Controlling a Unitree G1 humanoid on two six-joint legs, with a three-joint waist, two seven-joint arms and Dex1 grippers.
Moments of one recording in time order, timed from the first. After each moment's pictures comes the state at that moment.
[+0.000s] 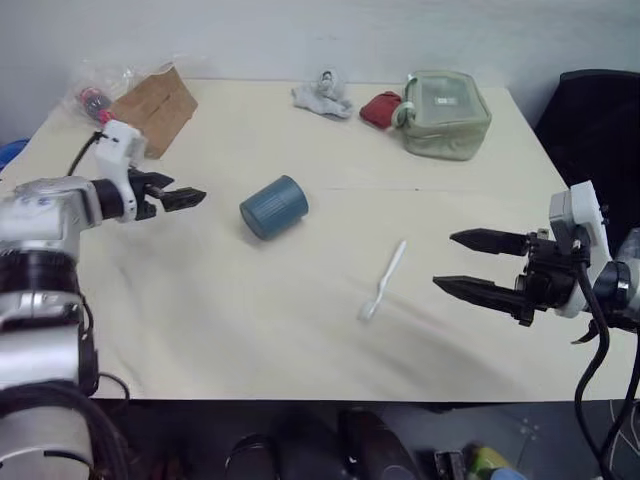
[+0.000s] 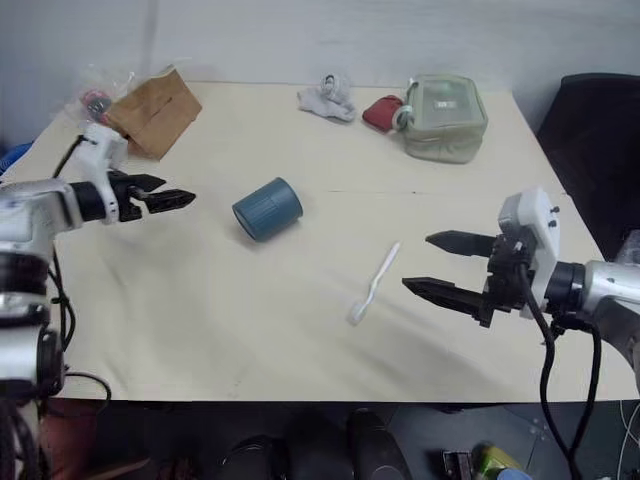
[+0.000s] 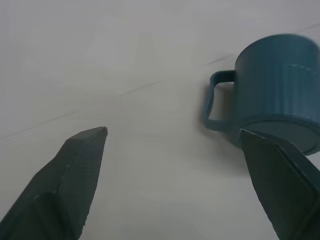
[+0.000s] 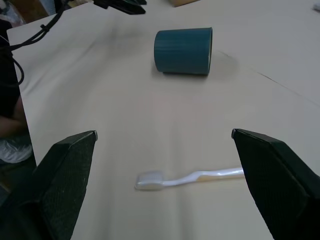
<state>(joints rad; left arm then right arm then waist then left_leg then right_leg) -1.08 0.79 -0.02 0.83 -0.17 0.58 -0.86 -0.24 -0.94 -0.45 -0.55 1.03 0.97 0.83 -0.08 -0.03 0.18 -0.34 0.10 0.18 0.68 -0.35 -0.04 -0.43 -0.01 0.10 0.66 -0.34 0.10</state>
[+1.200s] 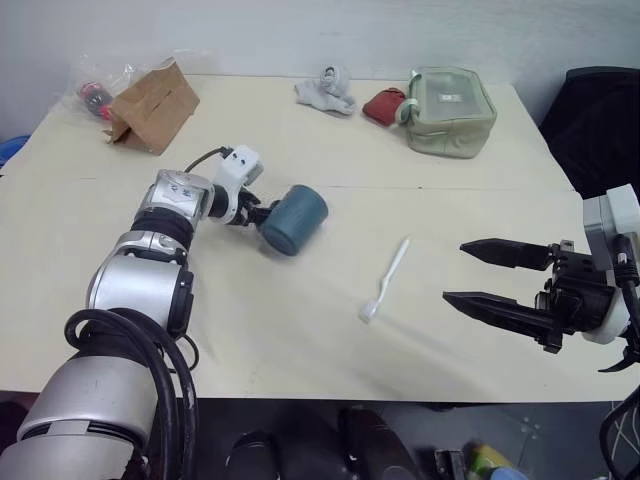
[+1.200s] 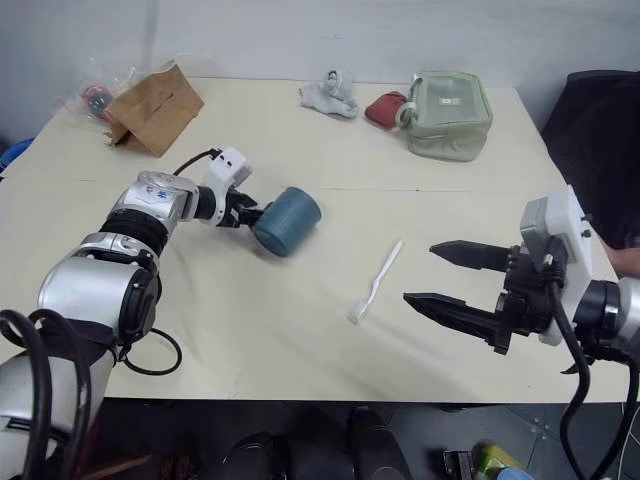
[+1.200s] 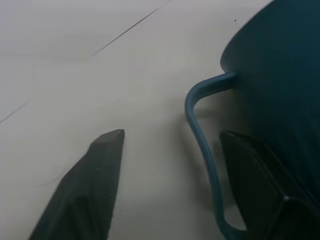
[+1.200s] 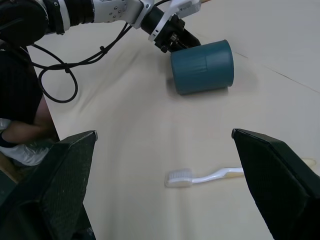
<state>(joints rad) -1.36 0.43 -0.09 1.35 0.17 0.30 -0.83 -0.07 -1.07 -0.64 -0.67 1.36 1.00 0.65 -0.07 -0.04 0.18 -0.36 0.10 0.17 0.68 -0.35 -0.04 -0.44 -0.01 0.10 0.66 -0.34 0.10</state>
